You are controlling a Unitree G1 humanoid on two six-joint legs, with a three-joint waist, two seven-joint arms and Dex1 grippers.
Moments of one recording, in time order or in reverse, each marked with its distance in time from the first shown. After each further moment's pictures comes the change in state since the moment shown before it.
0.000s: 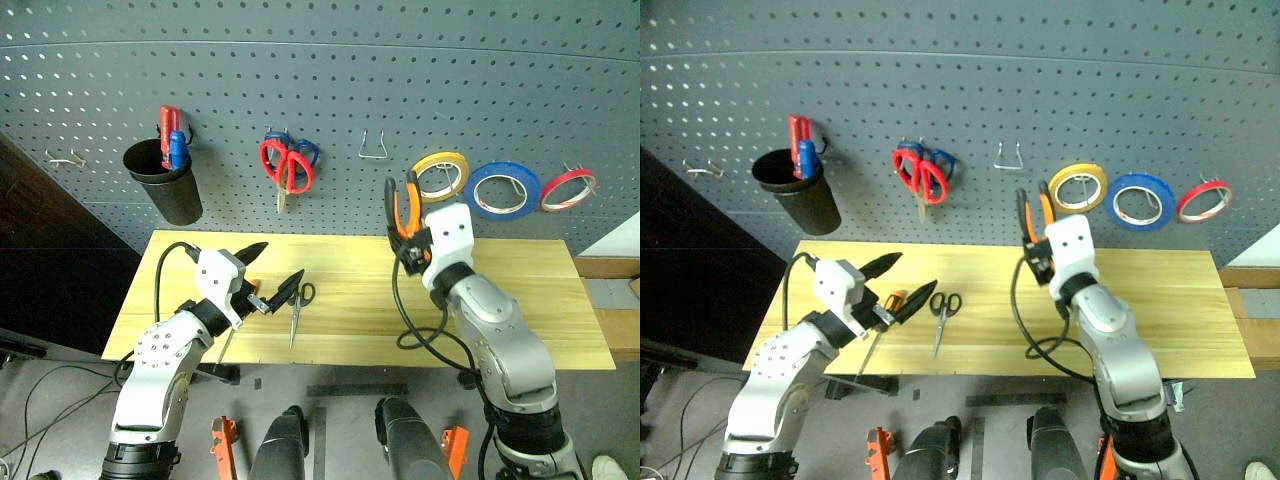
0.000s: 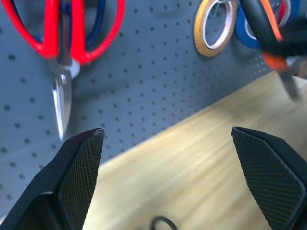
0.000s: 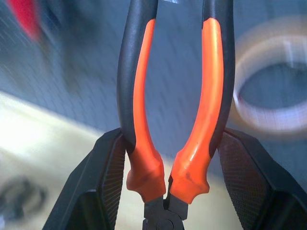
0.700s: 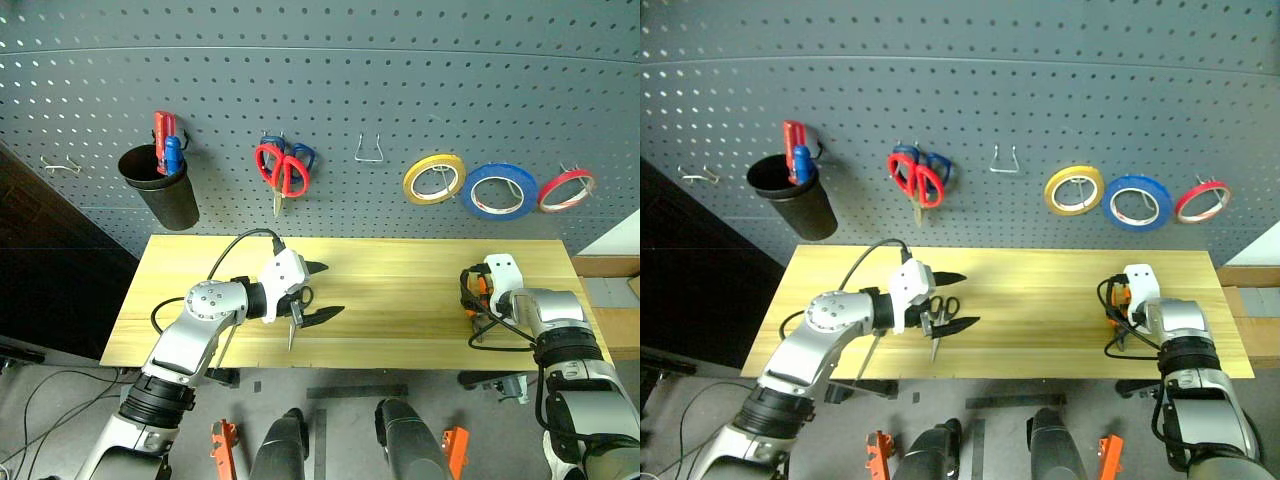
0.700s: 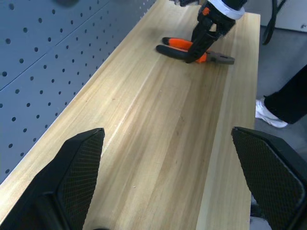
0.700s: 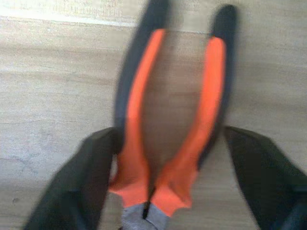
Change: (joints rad) left arm -0.290 0.113 -0.293 0.242 0.137 0.029 -0.295; right arm -0.192 -0.324 -0.214 1.083 0.062 0.236 0.223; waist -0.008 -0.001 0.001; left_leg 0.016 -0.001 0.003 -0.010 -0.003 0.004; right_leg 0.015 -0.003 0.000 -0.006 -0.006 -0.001
